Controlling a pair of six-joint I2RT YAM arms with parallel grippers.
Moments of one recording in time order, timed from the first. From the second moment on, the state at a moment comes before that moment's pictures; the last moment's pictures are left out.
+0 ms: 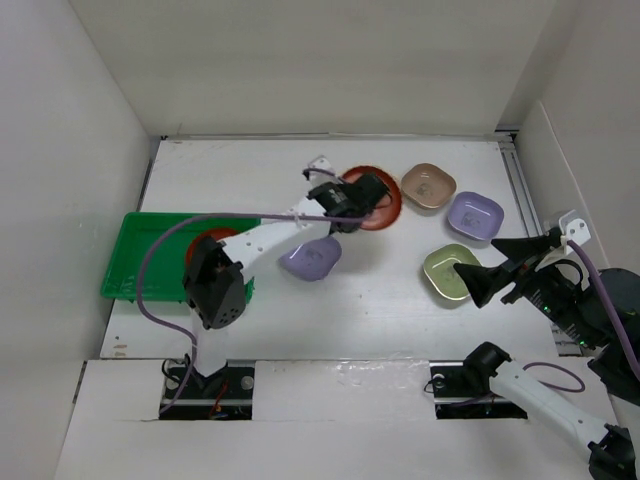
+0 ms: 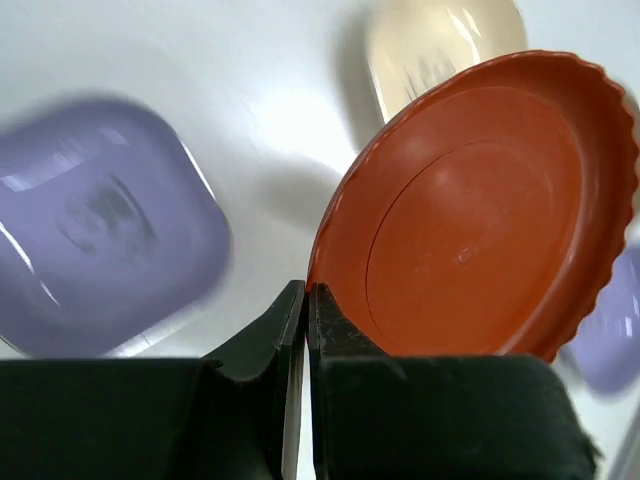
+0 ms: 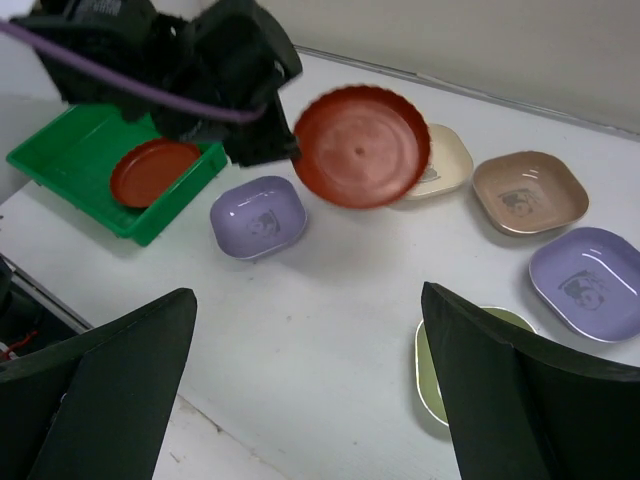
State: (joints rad) left arm -0.97 1.90 1.75 -0.92 -0.70 -1.37; right arm 0.64 0.49 1.27 -0.88 0.08 0.13
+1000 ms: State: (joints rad) left arm -0.09 1.05 0.81 -0.82 -0.56 -1.23; right arm 0.64 0.53 1.26 -0.82 -0.03 0.10
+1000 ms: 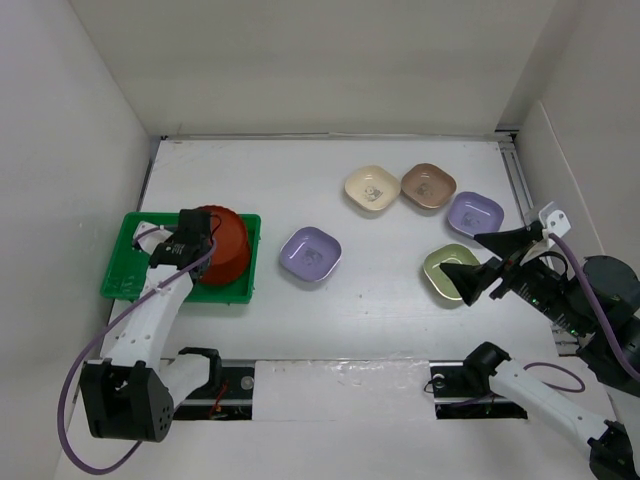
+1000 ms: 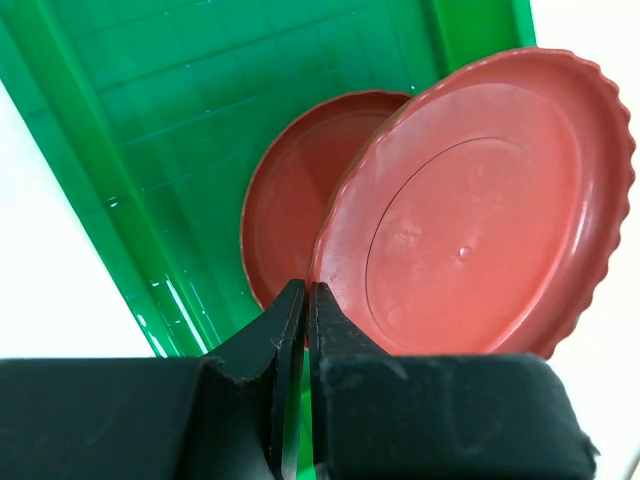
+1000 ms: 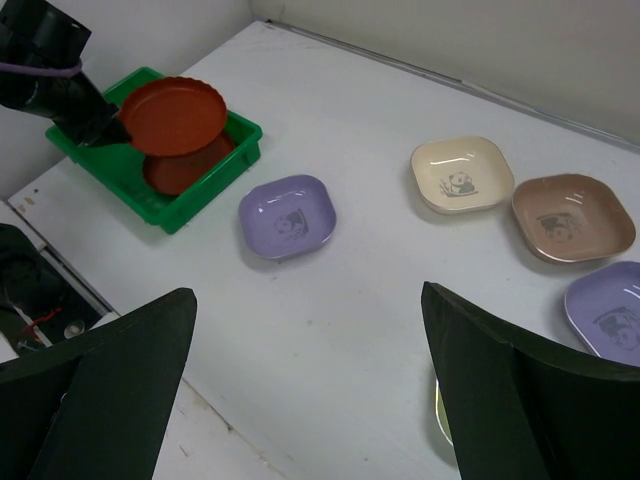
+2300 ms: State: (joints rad) left arm -0.86 1.91 1.50 -0.60 -0.38 -0.66; right arm 0.64 0.57 1.20 -0.77 0.04 0.11
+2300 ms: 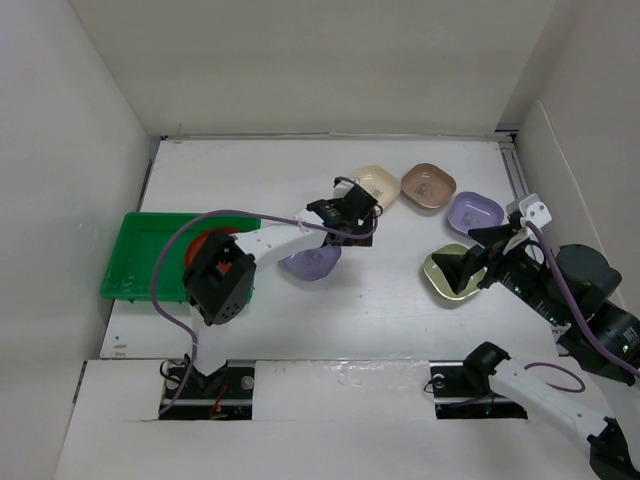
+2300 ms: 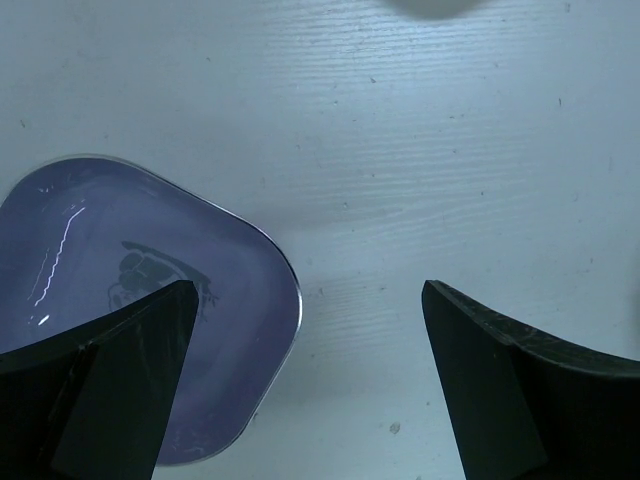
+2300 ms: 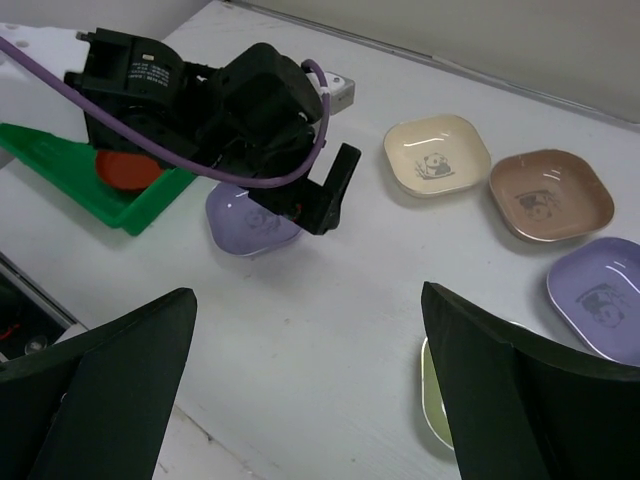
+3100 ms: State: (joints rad) left arm -0.88 2.01 1.50 -0.57 -0.39 -0.64; right arm 0.64 0.56 1.19 -0.77 0.05 0.10
